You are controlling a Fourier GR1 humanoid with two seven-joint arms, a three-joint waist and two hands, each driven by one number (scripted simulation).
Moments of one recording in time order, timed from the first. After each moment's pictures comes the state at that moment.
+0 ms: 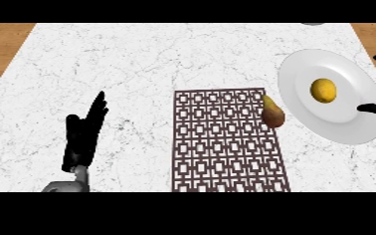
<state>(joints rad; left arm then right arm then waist) -0.02 0.09 -0.03 -1.49 -0.10 0.14 0.22 -0.70 -0.69 -0.56 -0.28 0.41 0.47 -0.71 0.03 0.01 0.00</state>
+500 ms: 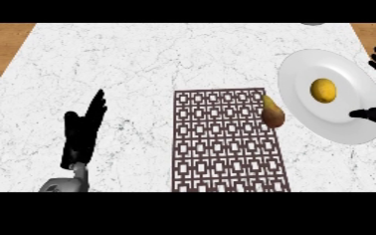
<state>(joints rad) -0.04 0.09 -0.01 -1.47 -0.09 0.12 0.22 -0.68 -0.67 -0.51 -0.25 0.42 0.39 -0.76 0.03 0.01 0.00</state>
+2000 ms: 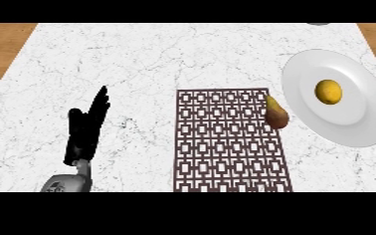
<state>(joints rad) -0.07 0.08 -0.01 -1.47 -0.11 0.12 0.23 -0.61 -0.78 -0.53 -0.15 0.40 0.28 -0.85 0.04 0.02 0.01</state>
